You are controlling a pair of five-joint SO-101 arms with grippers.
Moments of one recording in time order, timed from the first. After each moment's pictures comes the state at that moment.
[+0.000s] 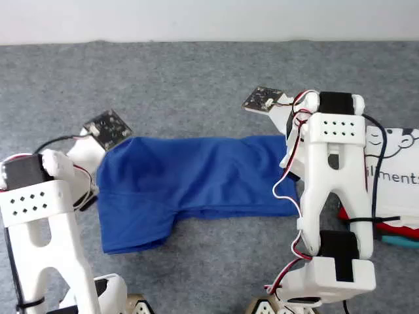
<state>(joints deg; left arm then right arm) -18.5 -29.8 20.4 98.1 -48.4 0.2 1.5 -5.7 99.3 55.1</state>
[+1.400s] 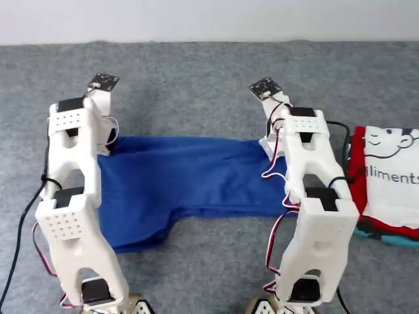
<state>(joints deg) -16.1 36.4 -17.7 78.6 -15.5 -0.5 31.6 -5.9 58.4 30.7</state>
